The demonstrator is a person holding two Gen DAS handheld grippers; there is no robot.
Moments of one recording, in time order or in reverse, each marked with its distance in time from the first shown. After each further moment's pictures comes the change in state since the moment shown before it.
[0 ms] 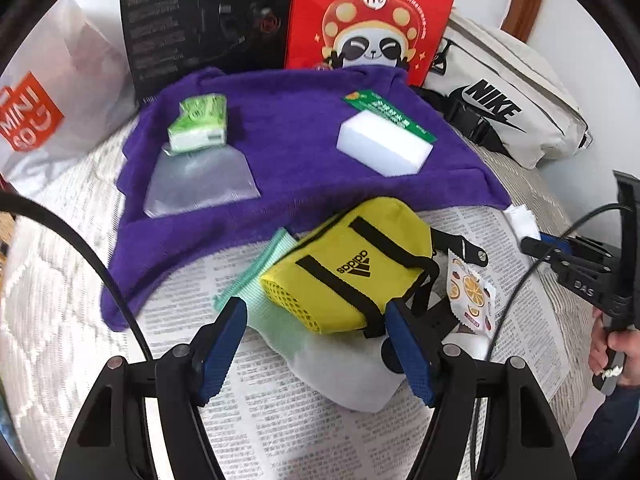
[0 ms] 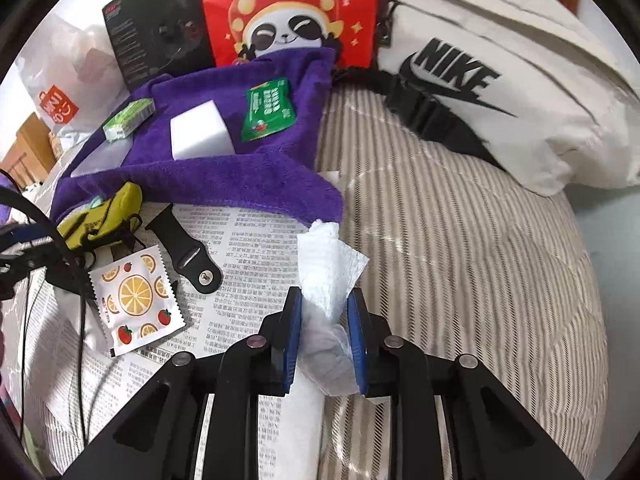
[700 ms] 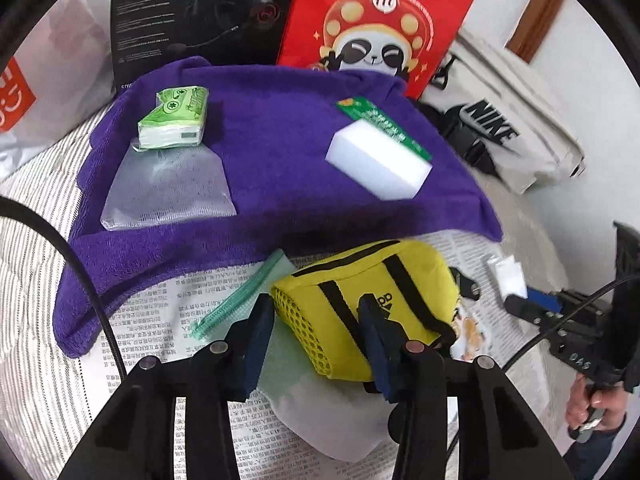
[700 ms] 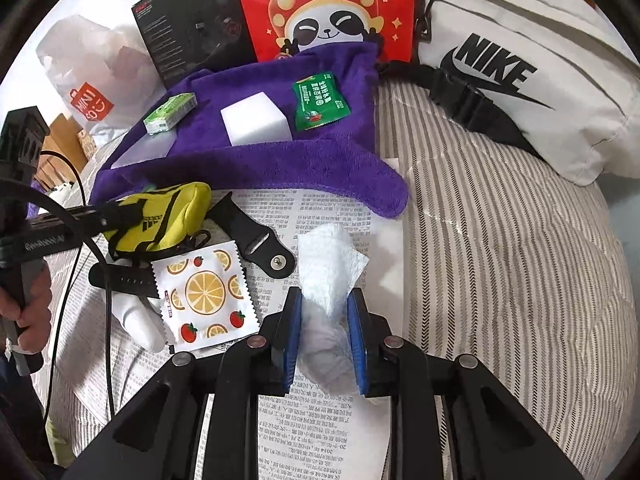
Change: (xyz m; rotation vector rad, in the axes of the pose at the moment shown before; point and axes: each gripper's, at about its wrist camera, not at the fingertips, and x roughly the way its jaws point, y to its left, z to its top) left arm 0.028 0.010 0.013 -0.085 -0.014 -0.133; right arm 0.000 0.027 -0.009 0.000 0.025 0.131
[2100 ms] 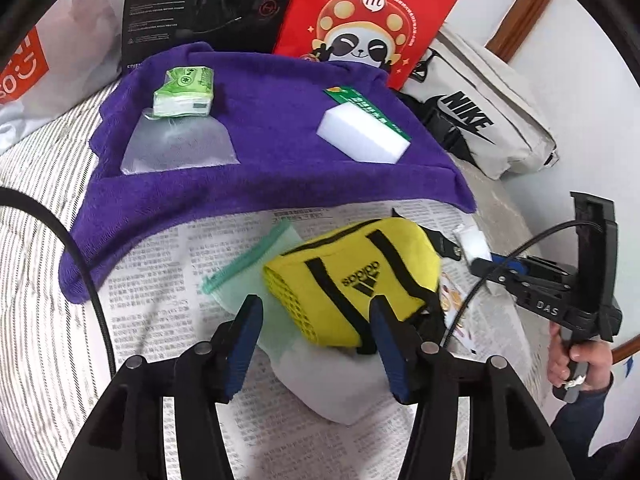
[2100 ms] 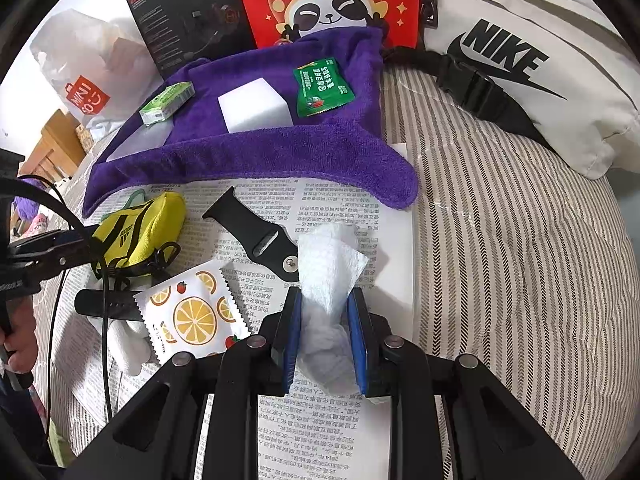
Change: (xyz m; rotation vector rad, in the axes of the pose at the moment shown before) left arm -0.023 0.012 -0.034 0.009 0.021 -0.069; right arm 0.011 0.000 0.002 0.001 0.037 0.004
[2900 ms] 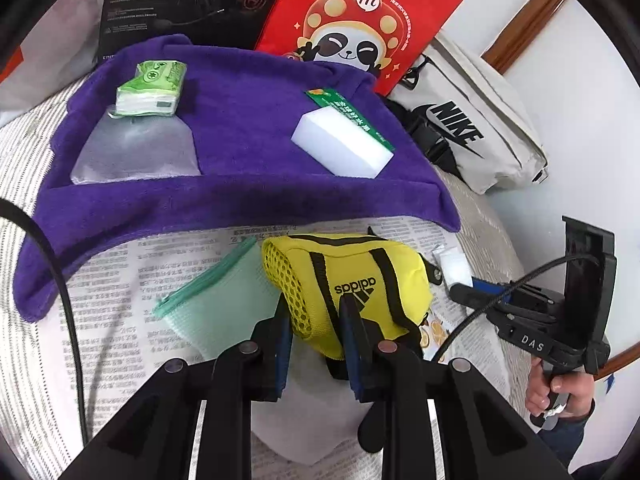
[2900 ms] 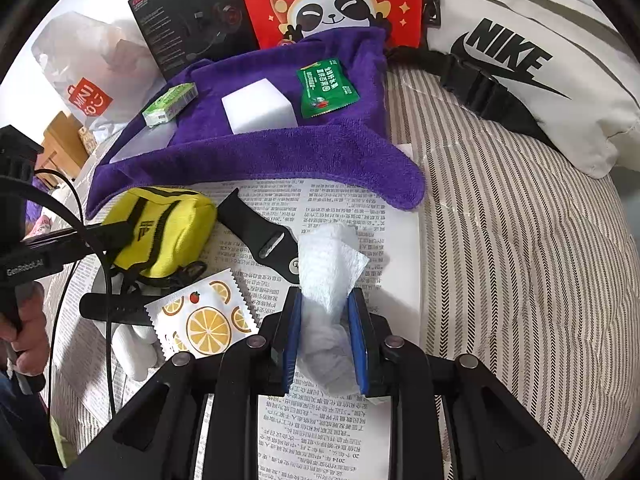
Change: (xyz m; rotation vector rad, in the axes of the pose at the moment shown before) left arm 0.021 -0.013 0.015 -0.046 -0.009 -0.088; right arm 0.000 0.001 -0.001 0.008 -0.003 0.014
